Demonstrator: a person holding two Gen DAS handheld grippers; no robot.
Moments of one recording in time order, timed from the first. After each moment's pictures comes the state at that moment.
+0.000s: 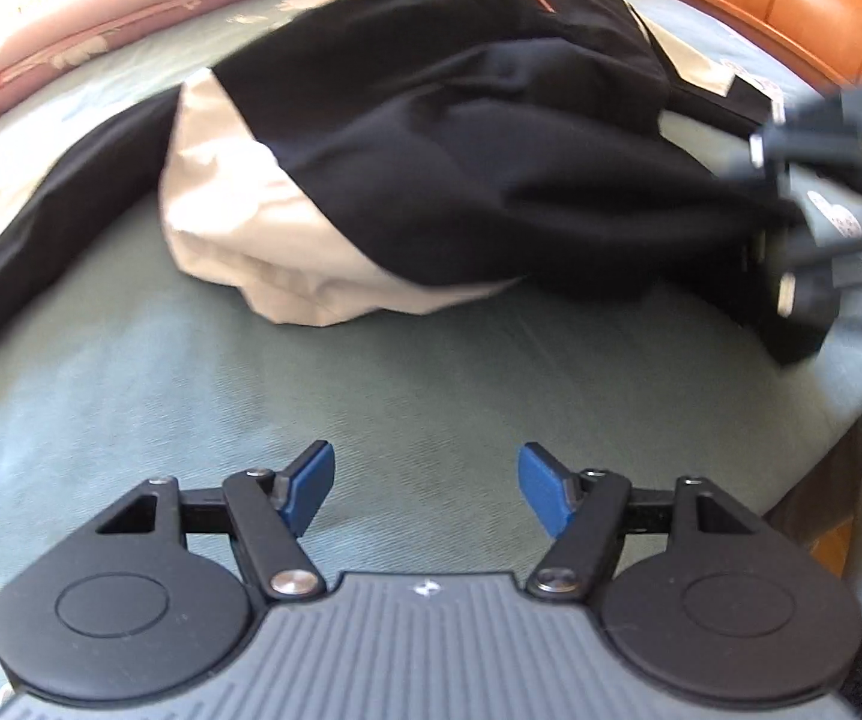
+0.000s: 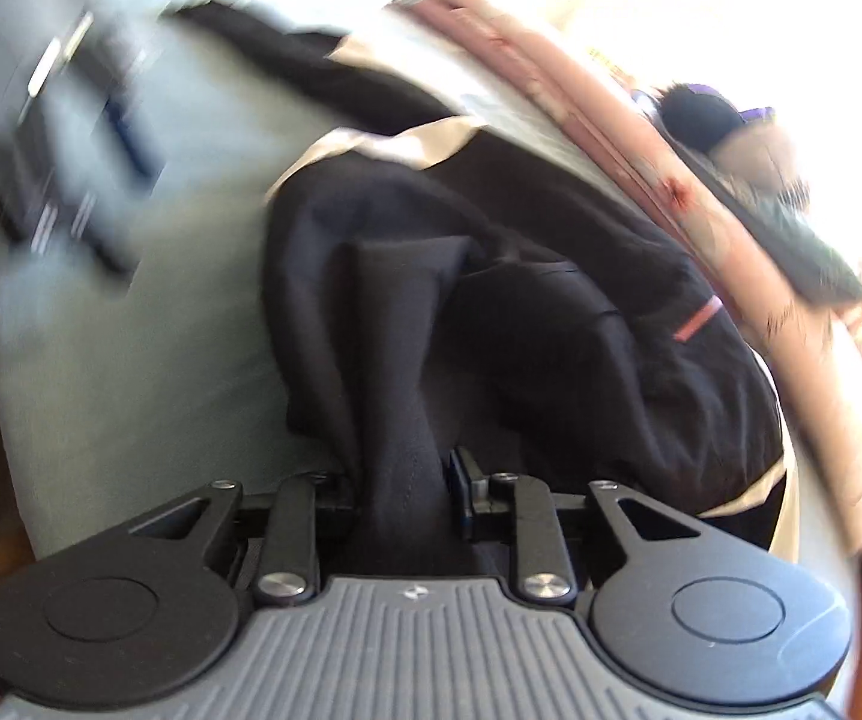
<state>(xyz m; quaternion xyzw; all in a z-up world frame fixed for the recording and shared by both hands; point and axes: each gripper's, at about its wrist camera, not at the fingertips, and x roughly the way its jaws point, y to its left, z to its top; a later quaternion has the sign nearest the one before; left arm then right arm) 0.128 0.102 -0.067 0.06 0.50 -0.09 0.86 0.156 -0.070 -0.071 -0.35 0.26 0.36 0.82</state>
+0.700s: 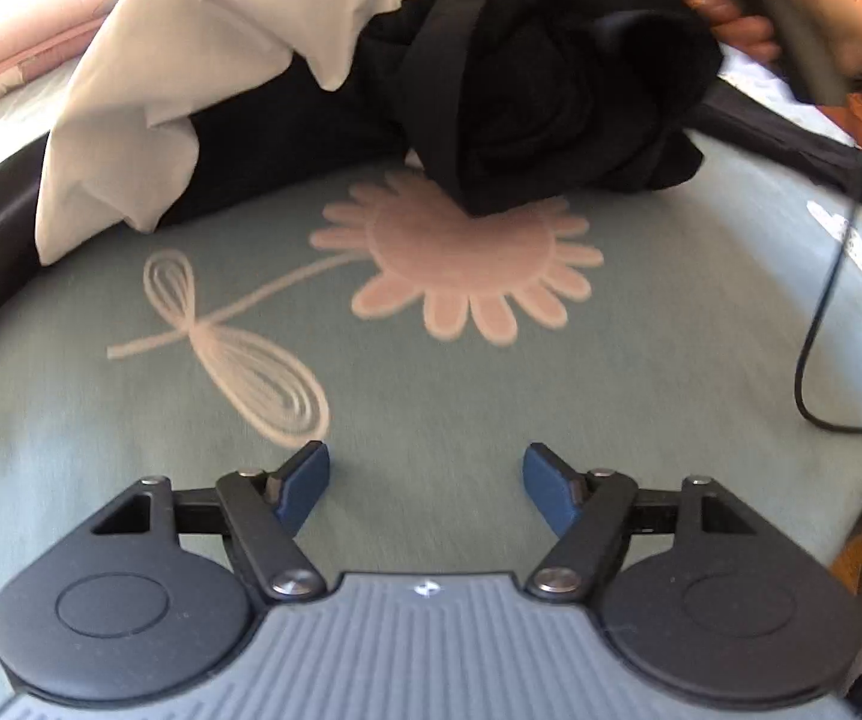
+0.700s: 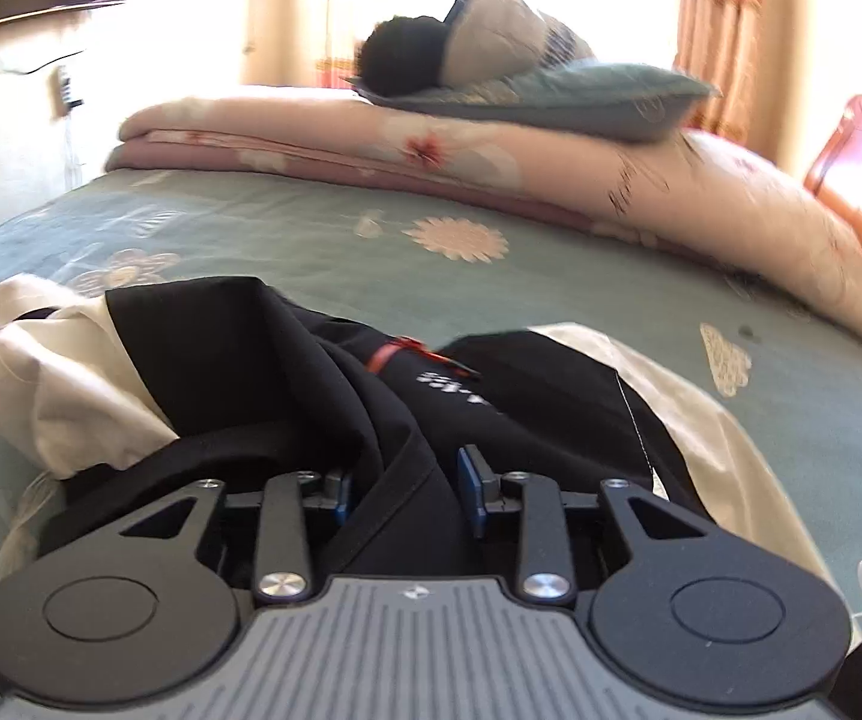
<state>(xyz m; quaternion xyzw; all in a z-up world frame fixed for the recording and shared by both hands) 0.203 0.090 -0.096 0.06 0.48 -0.15 0.86 0.414 -0.107 -0.055 -0.08 0.31 0.24 0.91</state>
